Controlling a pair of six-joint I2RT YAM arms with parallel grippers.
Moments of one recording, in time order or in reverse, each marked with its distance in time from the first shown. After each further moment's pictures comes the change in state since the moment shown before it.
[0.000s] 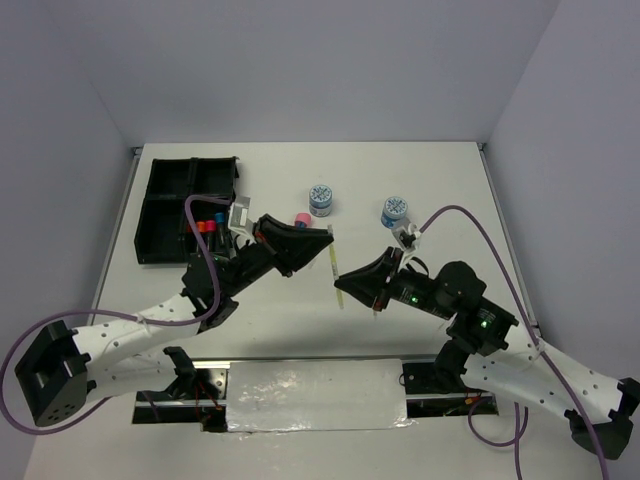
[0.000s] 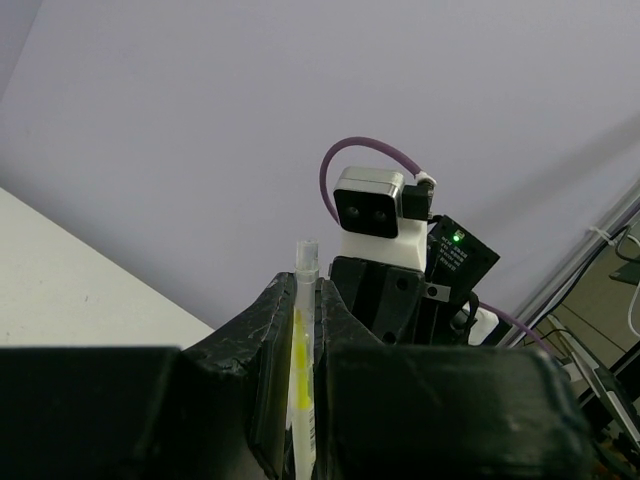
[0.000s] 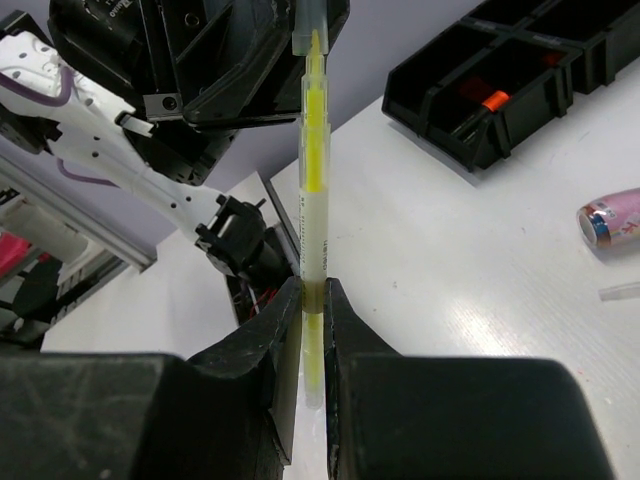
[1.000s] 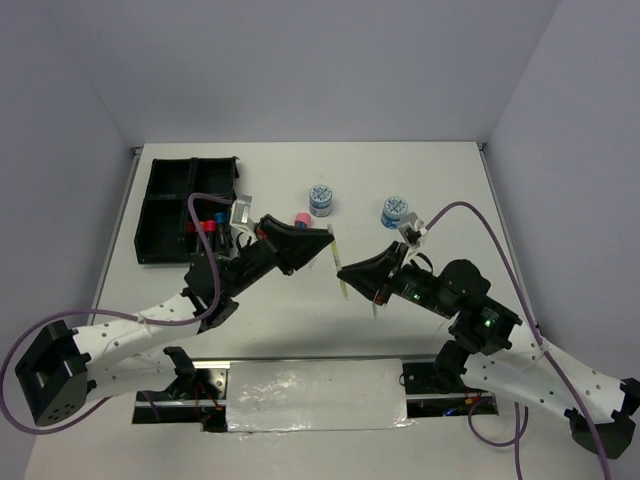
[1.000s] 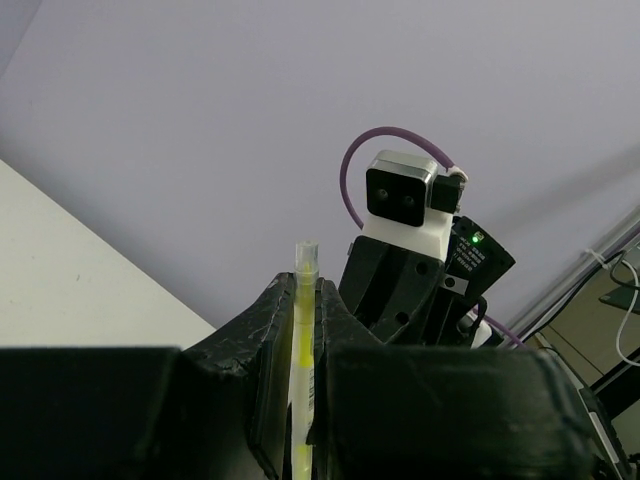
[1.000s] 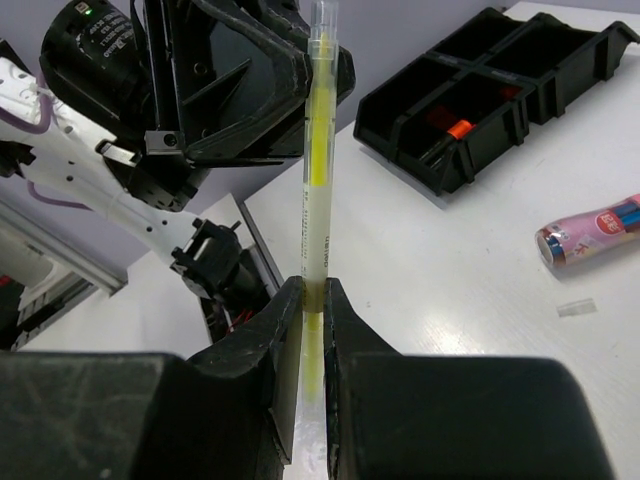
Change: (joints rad) left arm -0.003 -0.010 -0.001 -0.050 -0.037 -0.059; right arm 0.003 -0.003 0.041 -0.023 0.069 -0.052
